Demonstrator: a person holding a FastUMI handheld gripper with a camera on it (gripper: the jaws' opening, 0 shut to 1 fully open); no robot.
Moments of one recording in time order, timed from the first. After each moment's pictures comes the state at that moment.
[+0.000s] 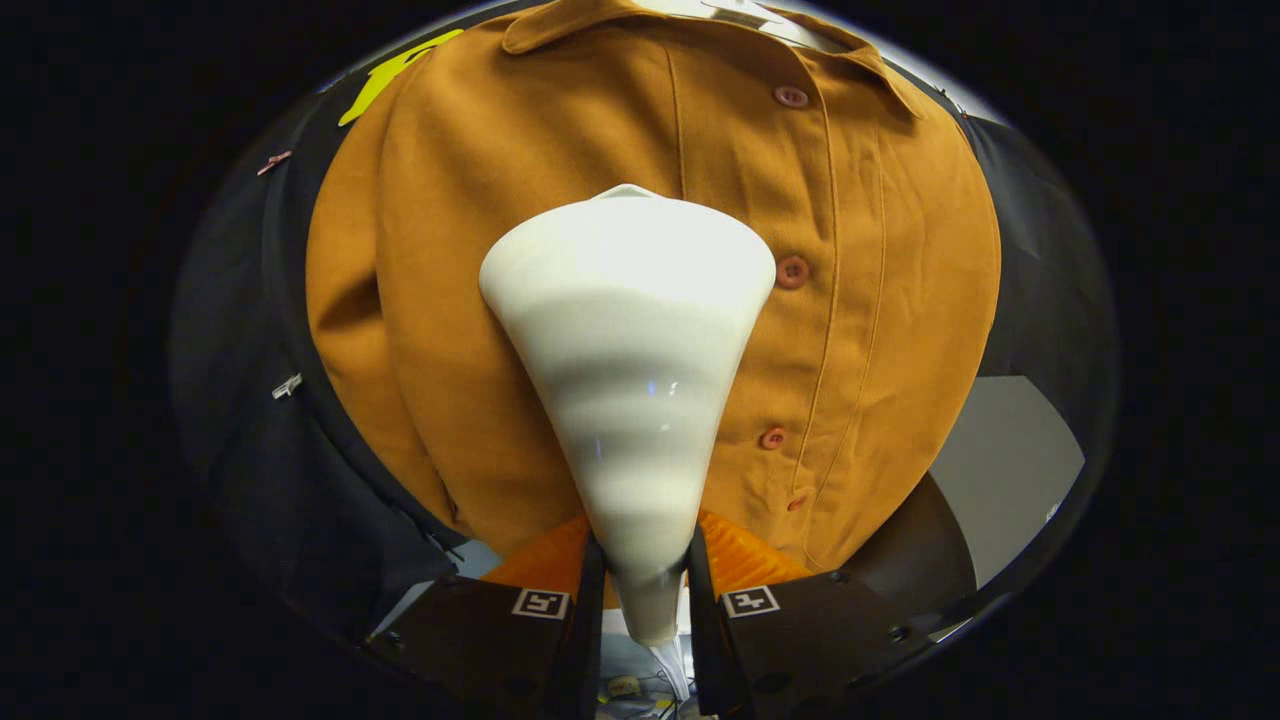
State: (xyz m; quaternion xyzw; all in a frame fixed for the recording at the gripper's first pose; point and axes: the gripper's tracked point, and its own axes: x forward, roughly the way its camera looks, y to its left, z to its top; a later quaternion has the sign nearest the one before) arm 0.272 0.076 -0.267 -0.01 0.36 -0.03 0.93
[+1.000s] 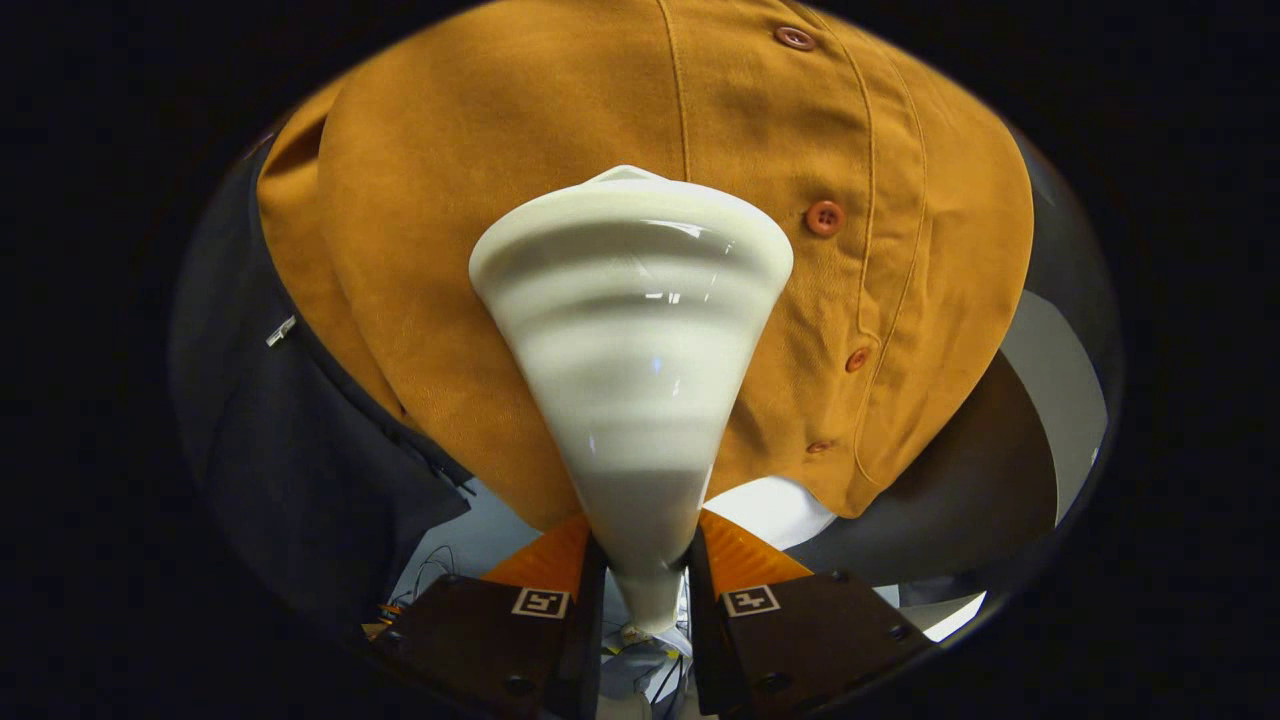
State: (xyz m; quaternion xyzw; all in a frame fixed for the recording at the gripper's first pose) arm 0.219 0.069 -0.365 0.01 0.47 -0.02 0.88
